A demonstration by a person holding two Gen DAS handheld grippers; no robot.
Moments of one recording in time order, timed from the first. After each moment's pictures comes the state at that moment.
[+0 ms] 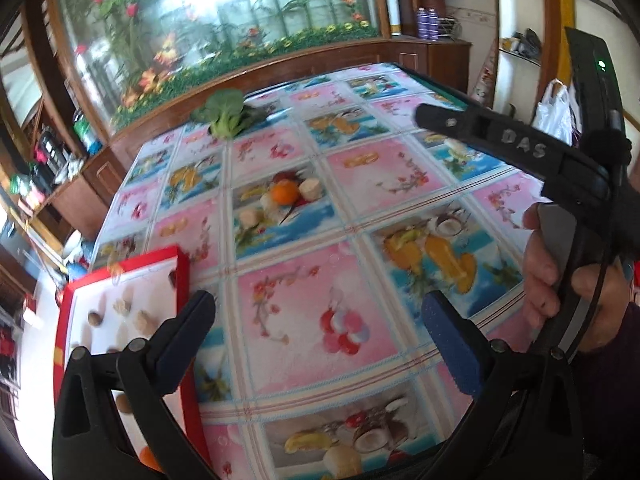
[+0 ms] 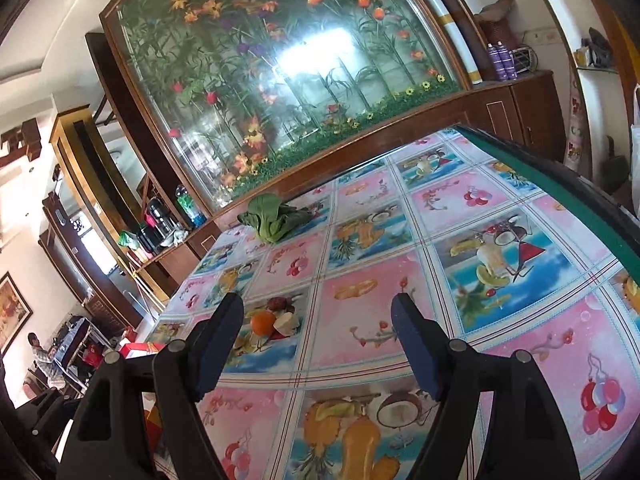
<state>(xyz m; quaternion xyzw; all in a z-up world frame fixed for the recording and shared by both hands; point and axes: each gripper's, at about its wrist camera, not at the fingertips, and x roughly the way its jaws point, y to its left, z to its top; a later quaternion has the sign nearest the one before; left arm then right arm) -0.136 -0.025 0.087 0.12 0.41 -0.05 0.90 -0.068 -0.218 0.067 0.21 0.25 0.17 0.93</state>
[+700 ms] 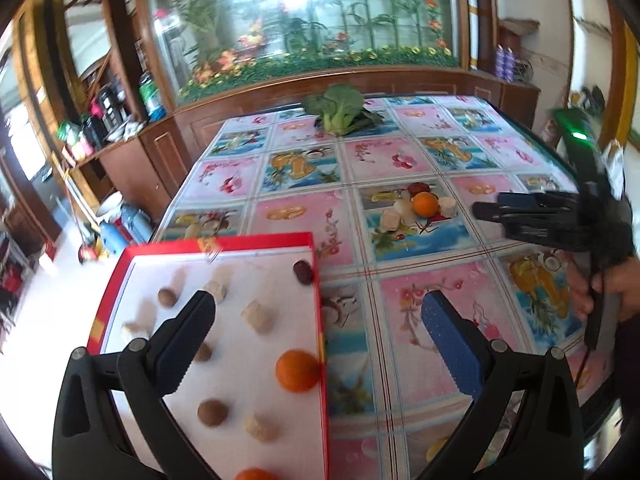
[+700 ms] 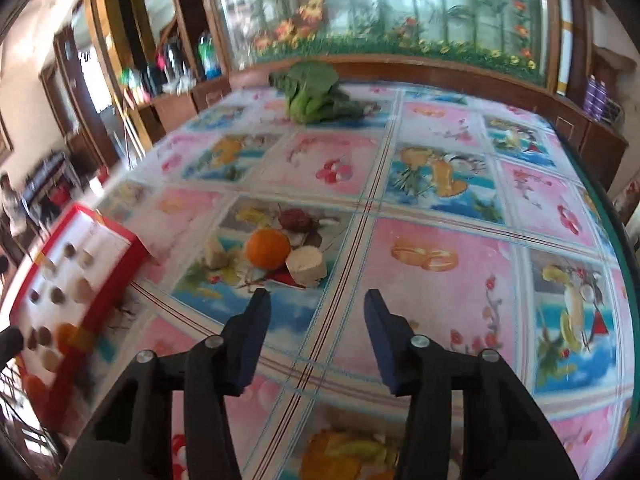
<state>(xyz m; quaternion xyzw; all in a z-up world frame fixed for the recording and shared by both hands) -0.116 0.084 0.089 0.07 0.38 0.03 0.92 0.012 -0.098 0.032 -0.04 0.42 0.24 0.88</state>
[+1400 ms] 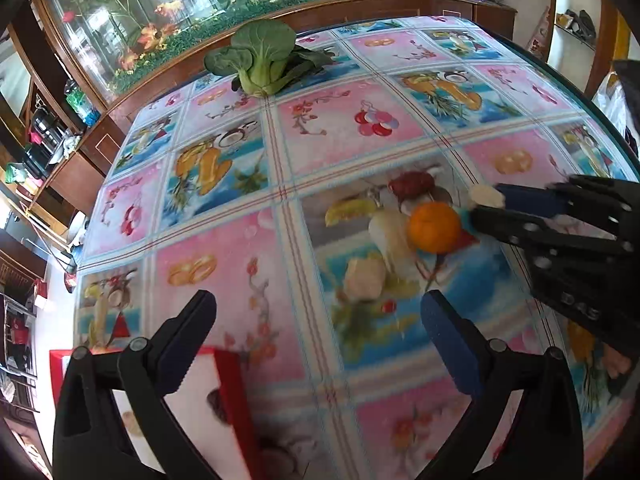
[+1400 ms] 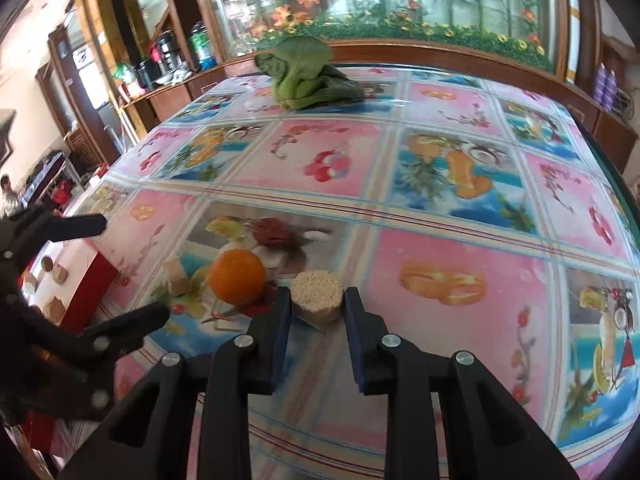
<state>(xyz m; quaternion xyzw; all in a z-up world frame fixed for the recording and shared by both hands) 0.037 0.047 0.028 0.14 0.48 -0.02 0.86 0.049 -0.111 0.021 0.00 0.44 0.23 0.87</state>
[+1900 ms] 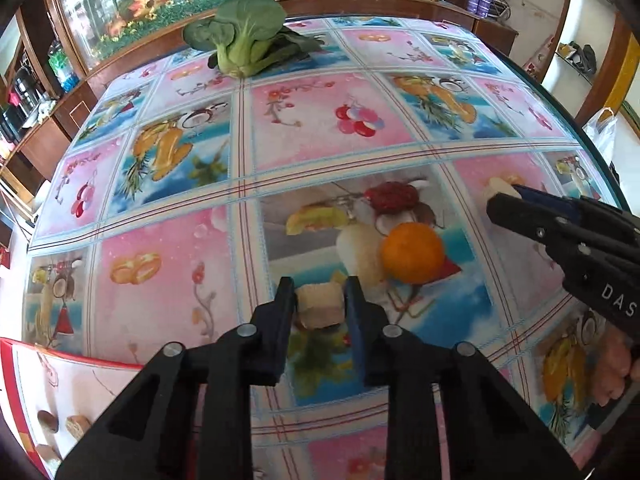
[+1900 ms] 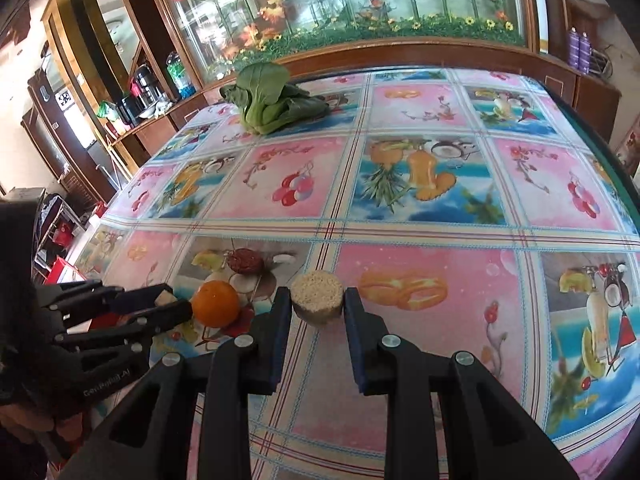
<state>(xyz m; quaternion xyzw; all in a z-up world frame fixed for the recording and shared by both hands) 0.054 0.044 0.013 0.06 0.50 -0.05 0.86 0.051 -0.130 0.033 0.05 0.42 0.21 0.88</state>
